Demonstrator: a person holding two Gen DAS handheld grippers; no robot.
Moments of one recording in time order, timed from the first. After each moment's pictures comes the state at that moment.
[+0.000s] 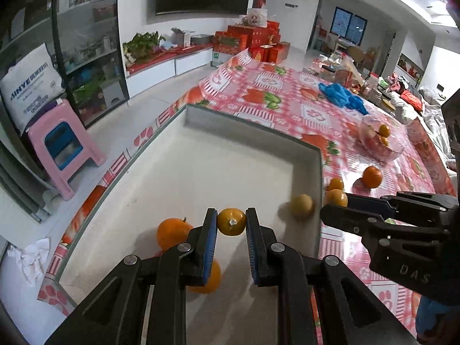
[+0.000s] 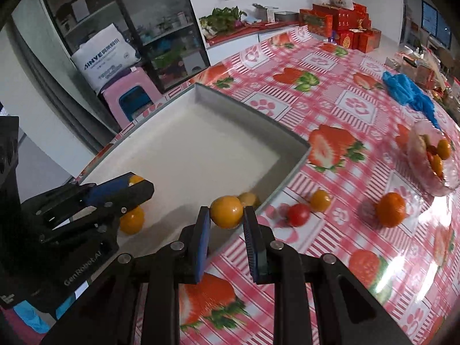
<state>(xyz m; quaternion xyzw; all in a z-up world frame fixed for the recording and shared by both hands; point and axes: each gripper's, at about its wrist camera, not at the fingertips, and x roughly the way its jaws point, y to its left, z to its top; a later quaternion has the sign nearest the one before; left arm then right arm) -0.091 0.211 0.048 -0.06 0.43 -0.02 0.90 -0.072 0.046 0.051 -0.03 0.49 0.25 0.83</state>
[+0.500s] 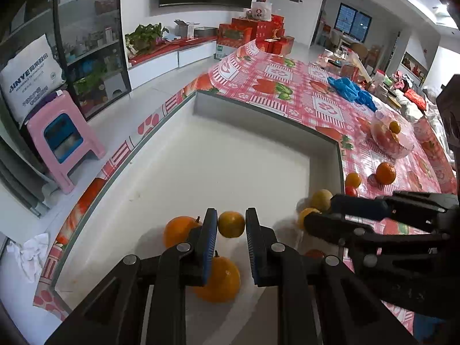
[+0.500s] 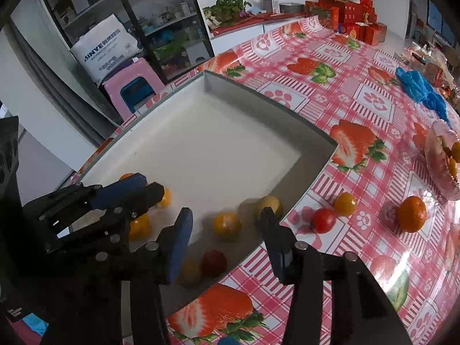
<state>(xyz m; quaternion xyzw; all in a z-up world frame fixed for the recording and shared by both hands) -0.086 0.223 0.033 -0.06 0.44 -0.02 0.89 -0.066 0.067 0.040 -0.04 0.51 0.25 0.82</state>
